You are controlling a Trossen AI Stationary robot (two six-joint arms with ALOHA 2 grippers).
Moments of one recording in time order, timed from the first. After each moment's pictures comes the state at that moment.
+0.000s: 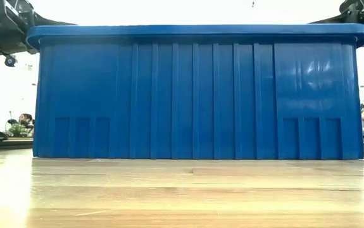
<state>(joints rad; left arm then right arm) -0.09 0.03 0.01 0.25 -0.24 -0.02 -0.10 0.00 0.15 -0.06 -0.10 0.19</state>
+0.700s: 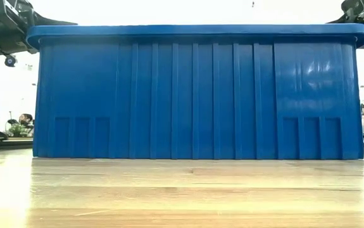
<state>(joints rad) -0.09 0.04 0.01 0.27 -0.24 -0.01 -0.10 0.00 0.15 -0.08 -0.04 0.02</state>
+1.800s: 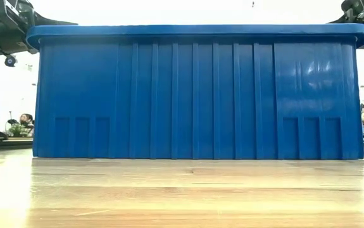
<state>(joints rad) -0.09 0.05 0.01 0.28 -0.24 -0.02 -0.10 0.00 0.15 -0.07 -0.03 0.00</state>
